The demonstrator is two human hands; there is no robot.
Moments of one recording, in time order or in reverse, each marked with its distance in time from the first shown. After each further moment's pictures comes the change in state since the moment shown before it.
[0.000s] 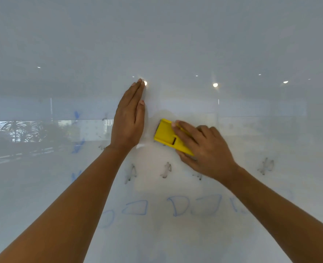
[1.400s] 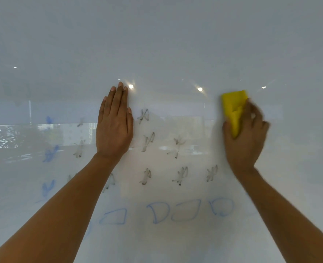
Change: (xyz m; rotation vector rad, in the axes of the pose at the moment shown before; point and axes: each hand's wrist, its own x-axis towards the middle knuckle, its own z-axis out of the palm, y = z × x) left_hand -0.003 -0.004 0.026 0.417 0.008 0.100; right_hand -0.046 0.086 -0.007 -0.056 0.198 0.889
